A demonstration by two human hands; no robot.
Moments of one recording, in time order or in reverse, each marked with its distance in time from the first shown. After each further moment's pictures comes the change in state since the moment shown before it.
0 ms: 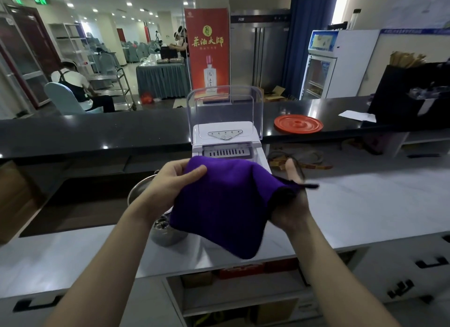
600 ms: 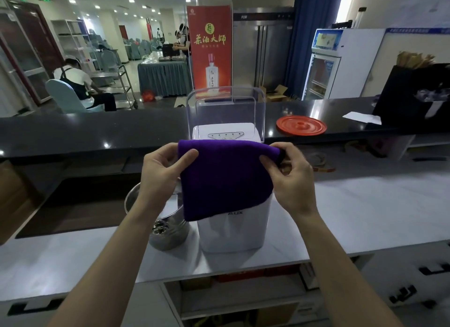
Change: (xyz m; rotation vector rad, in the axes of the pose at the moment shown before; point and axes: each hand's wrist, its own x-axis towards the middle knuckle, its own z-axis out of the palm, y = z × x) left_hand 0.023 -0.001 -0.008 0.139 0.340 0.393; right_hand 0.020 -0.023 0.008 -1.228 0.228 -1.036
